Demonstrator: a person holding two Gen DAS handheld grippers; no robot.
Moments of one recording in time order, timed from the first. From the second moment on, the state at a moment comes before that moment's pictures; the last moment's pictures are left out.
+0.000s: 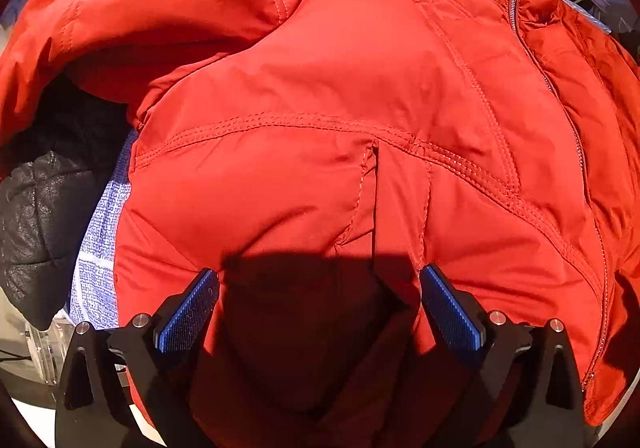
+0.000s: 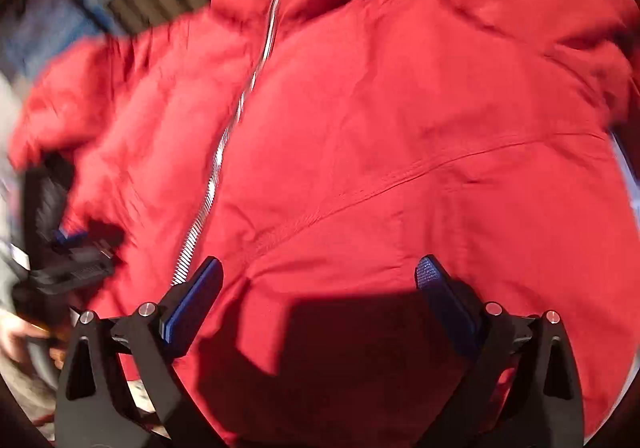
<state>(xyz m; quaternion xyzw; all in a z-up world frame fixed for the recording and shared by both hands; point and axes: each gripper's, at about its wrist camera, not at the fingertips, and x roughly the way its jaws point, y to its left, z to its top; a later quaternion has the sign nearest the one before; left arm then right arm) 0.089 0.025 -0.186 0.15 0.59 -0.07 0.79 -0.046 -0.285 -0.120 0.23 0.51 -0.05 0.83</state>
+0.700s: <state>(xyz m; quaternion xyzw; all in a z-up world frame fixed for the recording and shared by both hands) 0.078 0.012 -0.186 0.16 0.58 -0.04 0.80 -0.137 -0.575 -0.108 0.39 0.30 -0.34 0.80</state>
